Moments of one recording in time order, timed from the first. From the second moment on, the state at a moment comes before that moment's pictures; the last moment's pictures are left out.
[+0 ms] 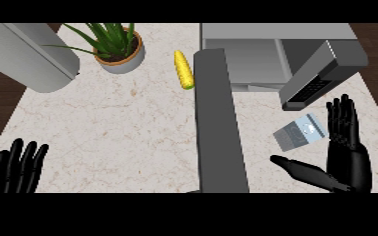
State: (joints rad) left arm 0.52 0.01 0.02 -2.17 0.09 -0.19 -0.22; right arm 0.15 -0.04 -0.07 -1.72 0.05 -0.14 -0.36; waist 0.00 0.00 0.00
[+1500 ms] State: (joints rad) left arm 0.56 0.01 0.04 -2.17 0.11 -0.22 -0.25; right arm -0.11 -0.21 -0.27 -0.88 0.02 -0.01 -0.77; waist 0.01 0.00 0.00
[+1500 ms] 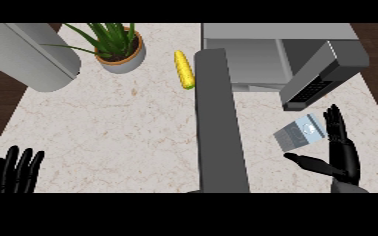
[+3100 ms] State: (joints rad) left arm 0.54 0.01 0.07 -2.12 0.14 -0.24 -0.27; right arm -0.37 -0.24 -0.35 -0.38 -0.09 0.21 -0.98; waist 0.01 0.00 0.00
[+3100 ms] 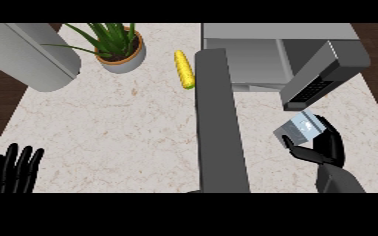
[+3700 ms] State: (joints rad) left arm 0.56 0.02 0.11 -2.13 0.17 -0.27 -0.27; right arm -0.40 -0.19 -0.27 -0.43 -0.10 0.29 -0.94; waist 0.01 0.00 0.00
